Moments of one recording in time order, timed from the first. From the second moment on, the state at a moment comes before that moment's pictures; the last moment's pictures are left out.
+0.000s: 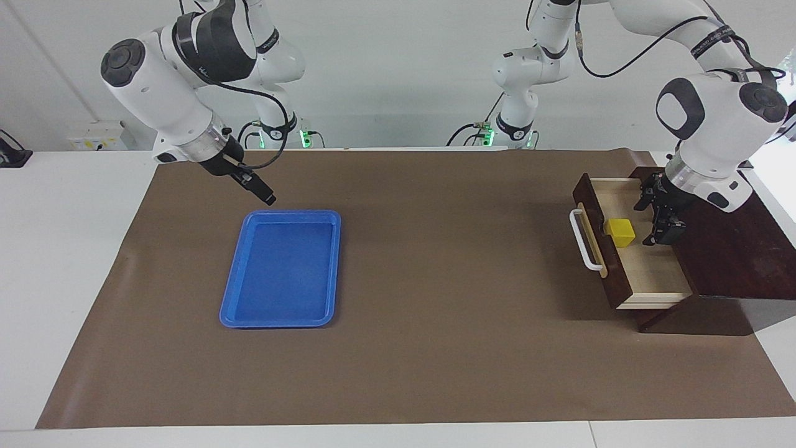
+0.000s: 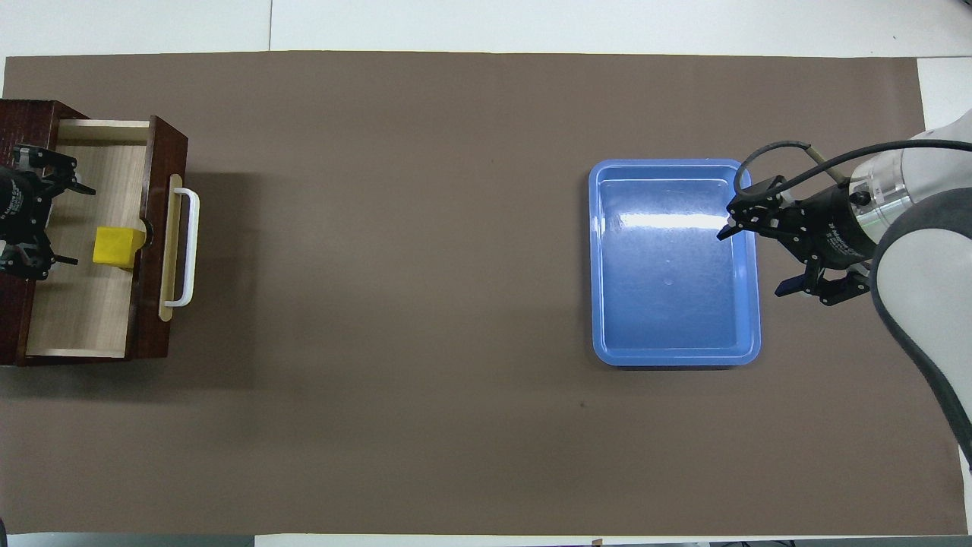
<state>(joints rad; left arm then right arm) 0.10 0.12 -0.02 -1.78 0.03 1.90 -1.27 0.06 0.01 -0.01 -1.77 0.27 1.65 0.80</state>
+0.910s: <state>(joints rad) 0.10 0.12 -0.02 -1.86 0.02 1.96 -1.32 0.06 0.01 -0.01 -1.77 0.33 1.66 0.88</state>
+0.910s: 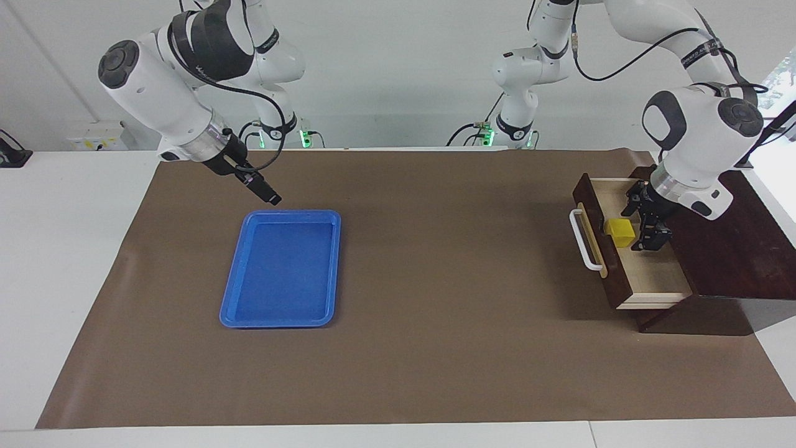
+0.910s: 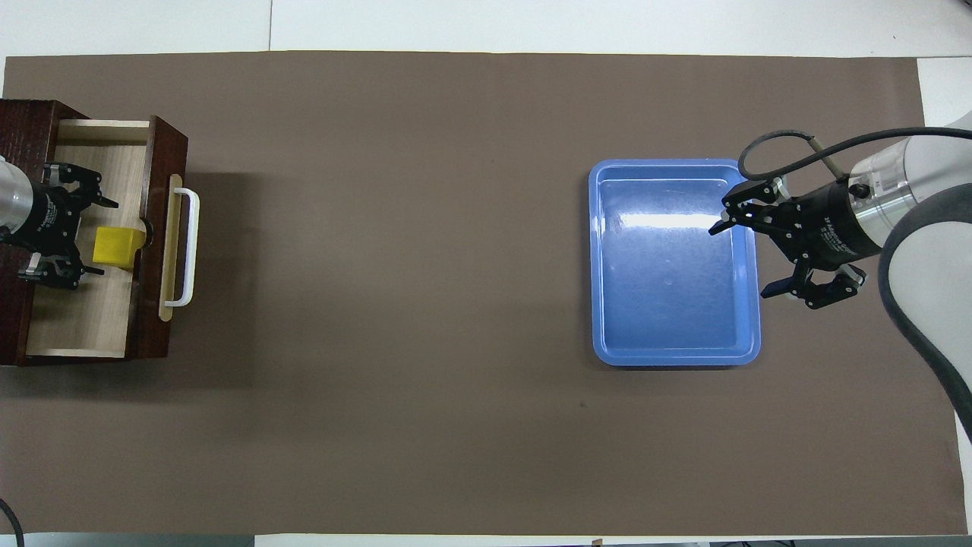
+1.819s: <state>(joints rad) 0.10 0.11 -0.02 -1.90 0.02 1.99 -1.32 0.06 0.01 -0.01 -1.80 0.41 1.73 0.93</state>
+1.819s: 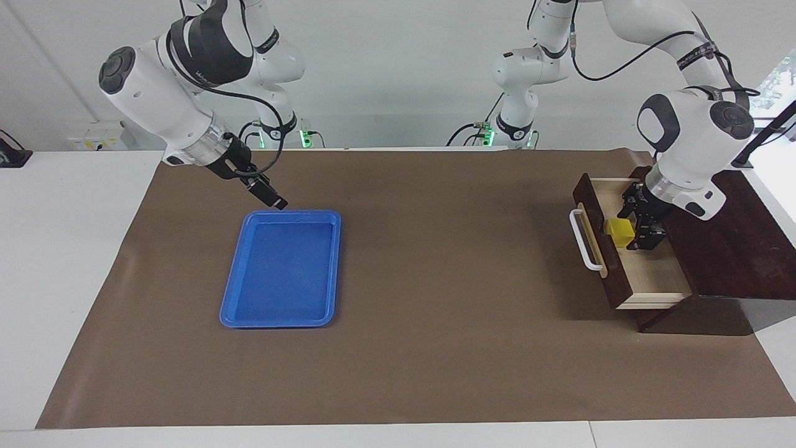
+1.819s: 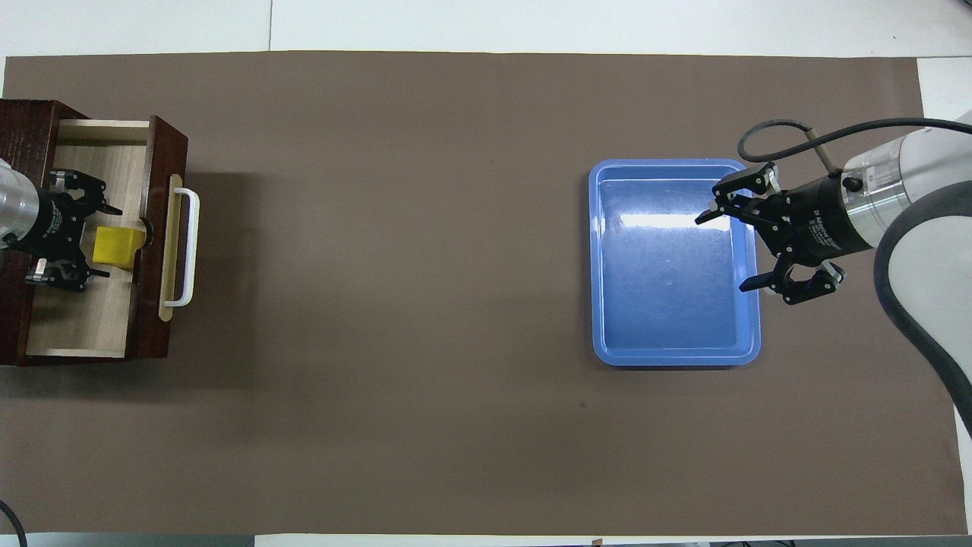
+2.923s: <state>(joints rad) 0.10 0.09 -0.02 -1.86 0.02 1.96 -1.32 0.17 0.10 -0.01 -1.82 0.57 1.93 1.21</state>
